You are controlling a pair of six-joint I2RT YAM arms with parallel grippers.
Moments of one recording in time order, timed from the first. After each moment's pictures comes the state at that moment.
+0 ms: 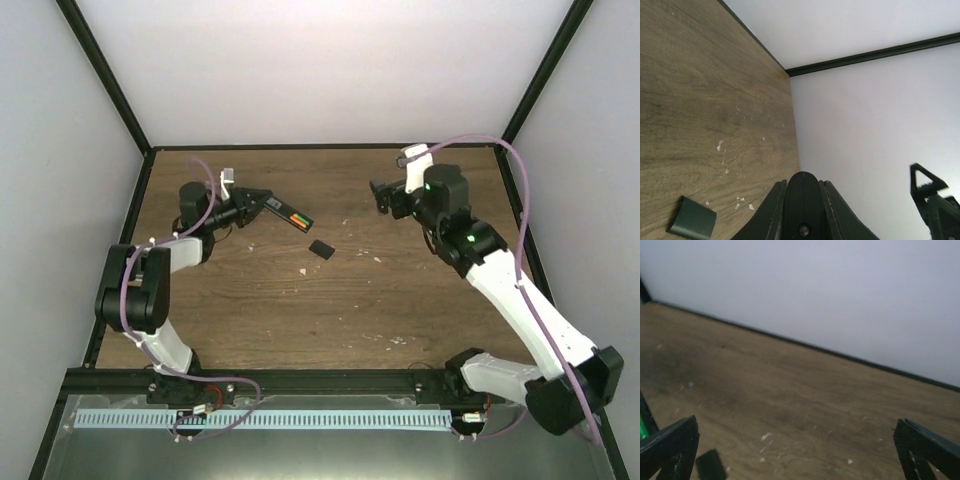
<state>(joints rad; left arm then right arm) -0.09 1.71 0.81 0.75 0.91 -1.23 0.47 1.10 1.11 -0.31 0.19 -0.03</state>
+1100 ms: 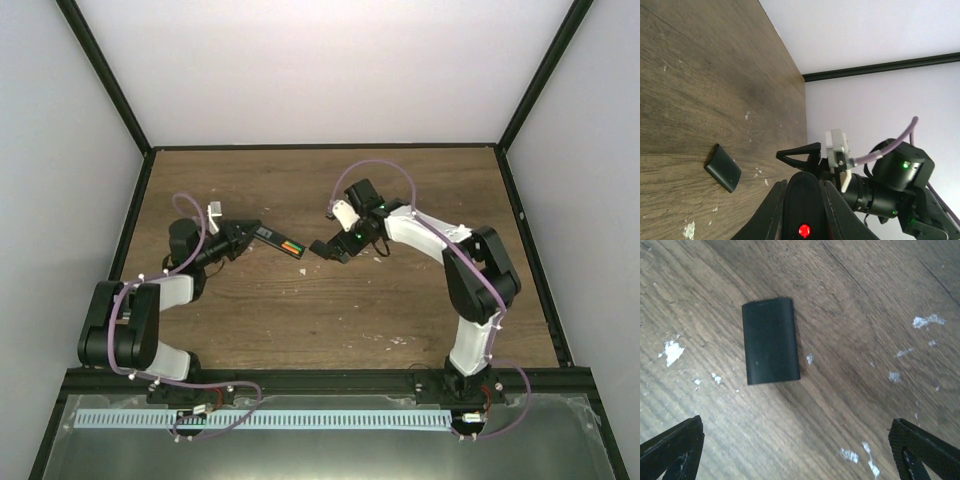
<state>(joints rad) -0.07 1.46 0.45 0.82 0.82 -1.26 0.55 1.81 1.26 -0.55 -0.19 -0.23</state>
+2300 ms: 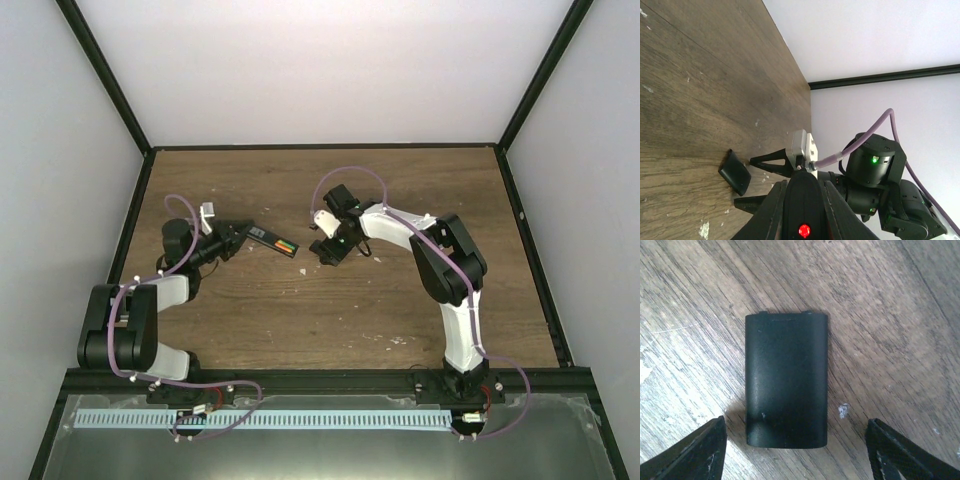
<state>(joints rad) -0.01 1.44 0.44 0.77 0.83 -1.23 0.62 2.05 1.43 -0.60 -0.16 -0.30</state>
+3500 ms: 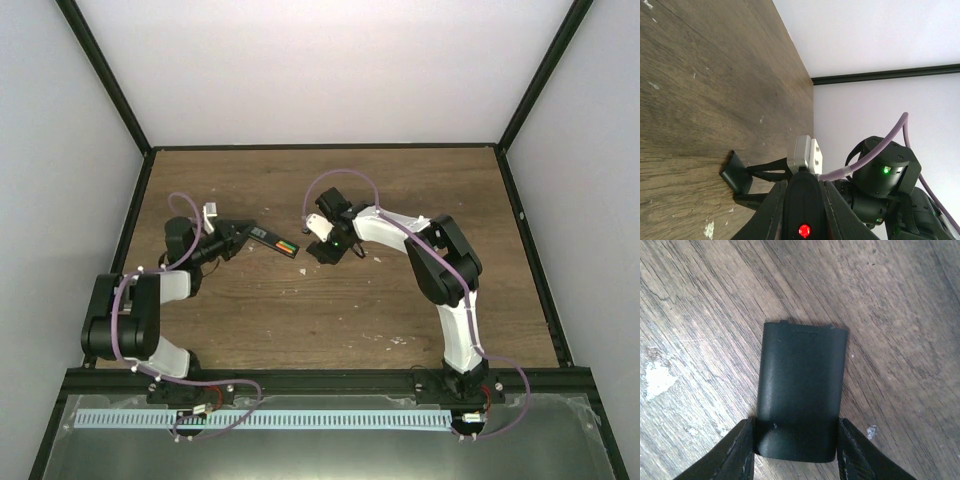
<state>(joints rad) 0.00 1.50 0.47 0.79 0.86 -1.23 0.66 2.07 1.45 -0.60 -0.14 -0.34</state>
